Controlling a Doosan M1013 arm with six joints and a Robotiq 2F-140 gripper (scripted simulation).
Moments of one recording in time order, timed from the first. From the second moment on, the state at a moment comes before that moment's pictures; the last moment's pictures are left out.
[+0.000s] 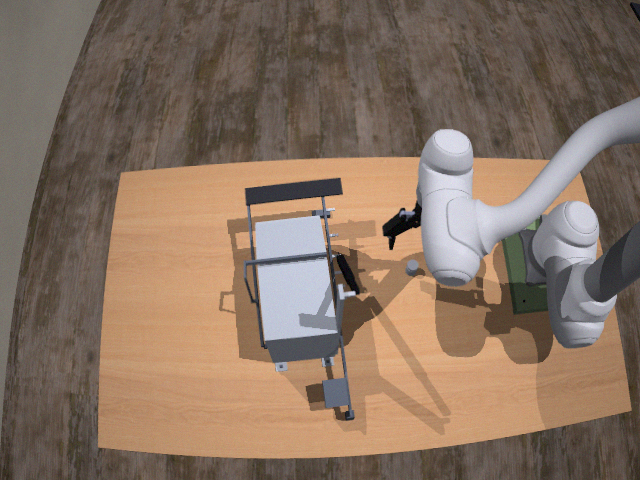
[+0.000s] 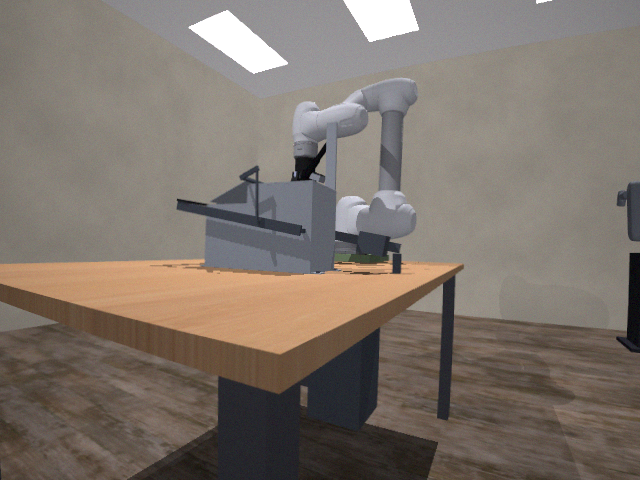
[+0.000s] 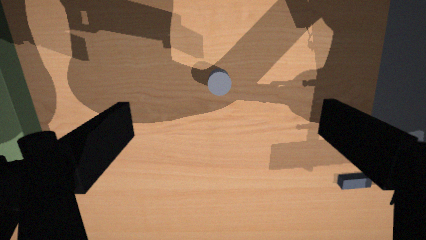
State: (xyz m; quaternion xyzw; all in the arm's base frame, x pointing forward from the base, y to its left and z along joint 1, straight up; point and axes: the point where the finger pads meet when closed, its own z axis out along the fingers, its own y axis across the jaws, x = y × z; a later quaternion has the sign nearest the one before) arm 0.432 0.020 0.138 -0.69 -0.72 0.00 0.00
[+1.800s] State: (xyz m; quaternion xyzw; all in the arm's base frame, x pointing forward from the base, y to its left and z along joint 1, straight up) arm 0.432 0.020 0.138 -0.69 -0.72 0.00 0.00
